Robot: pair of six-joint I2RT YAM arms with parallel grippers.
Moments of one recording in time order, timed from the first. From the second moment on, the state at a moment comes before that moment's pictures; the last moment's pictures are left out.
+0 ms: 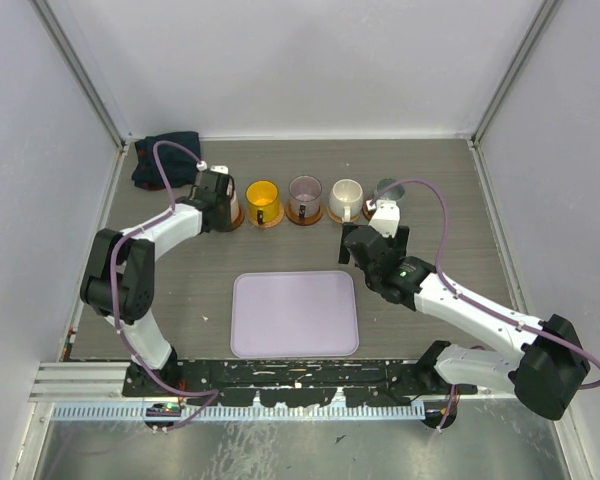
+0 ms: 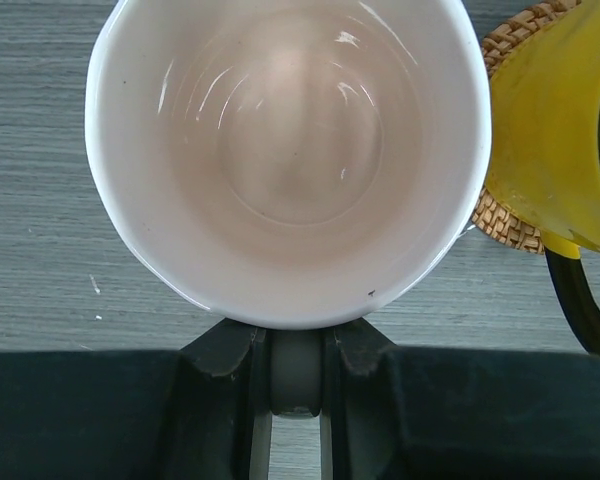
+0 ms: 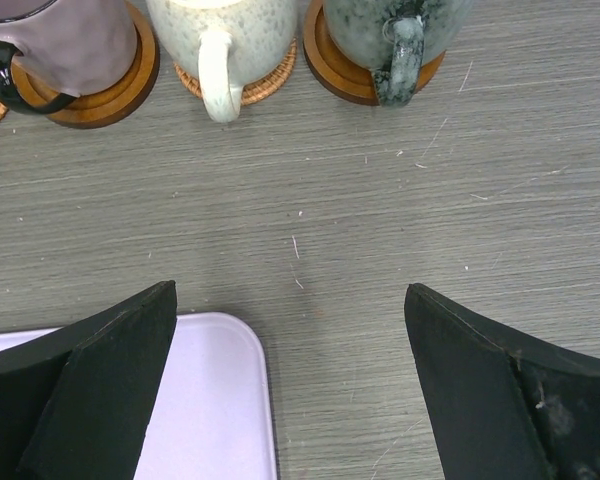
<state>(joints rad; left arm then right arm) -0.31 1.74 1.13 -0.29 -0.24 -0.28 0.78 1.12 0.75 -0.36 0.71 0.57</state>
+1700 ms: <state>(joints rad) -0.31 1.77 1.16 -0.29 -0.26 -0.27 0.78 1.13 0.75 -0.34 0.68 0.57</state>
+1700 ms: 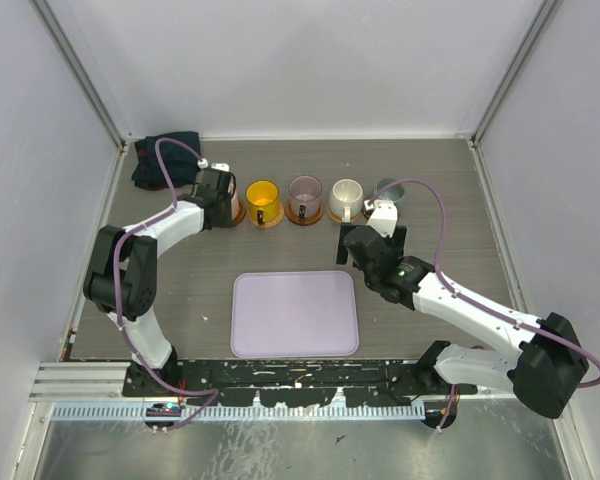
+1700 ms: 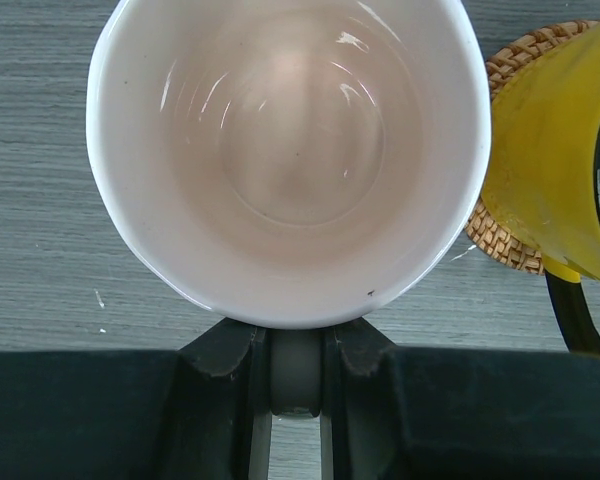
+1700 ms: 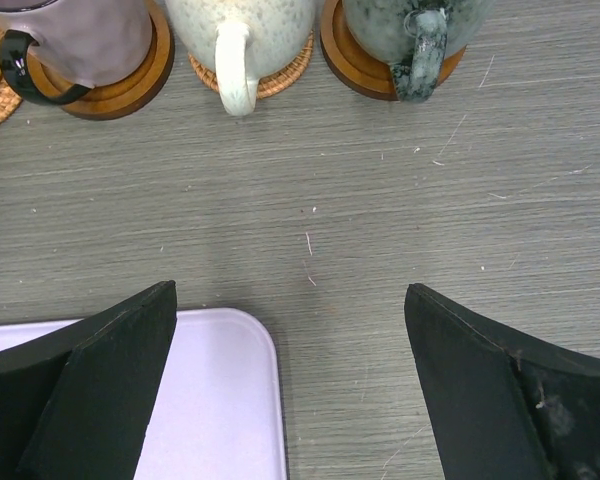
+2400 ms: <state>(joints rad) -0.31 1.77 1.15 -0.29 -0.27 -0.28 0.78 1.13 0.75 -0.34 0.68 0.57</state>
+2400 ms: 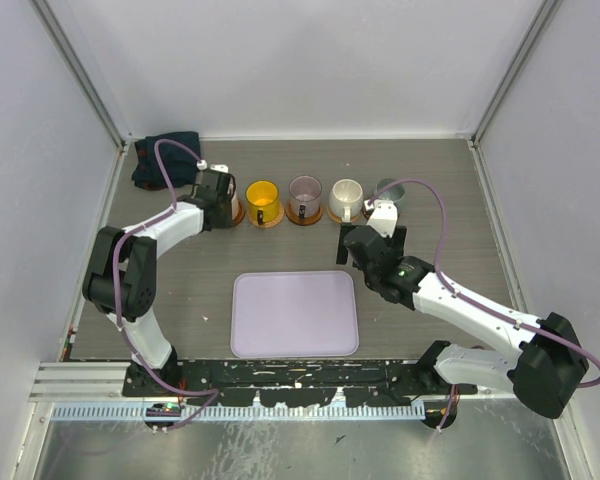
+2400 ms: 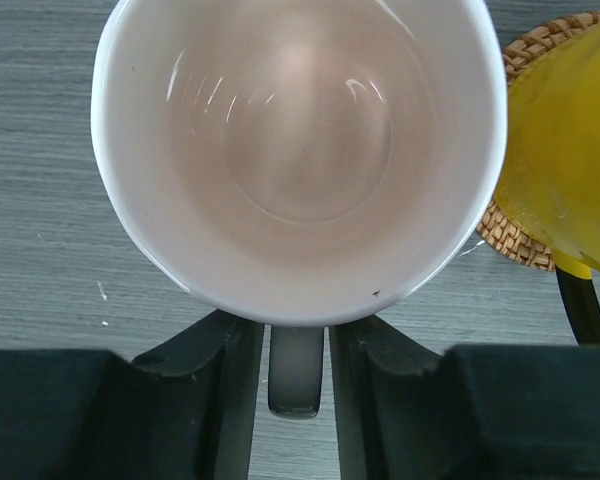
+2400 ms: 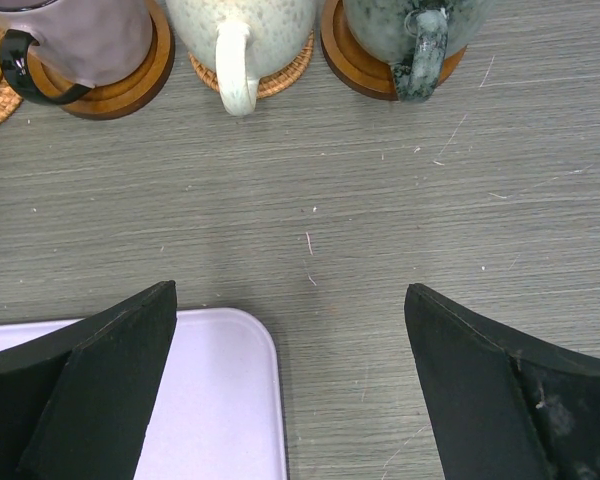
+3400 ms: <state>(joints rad) -0.31 1.70 1.13 -0.33 -0.30 -0.28 0.78 1.11 0.75 -0.34 0.67 0.58</state>
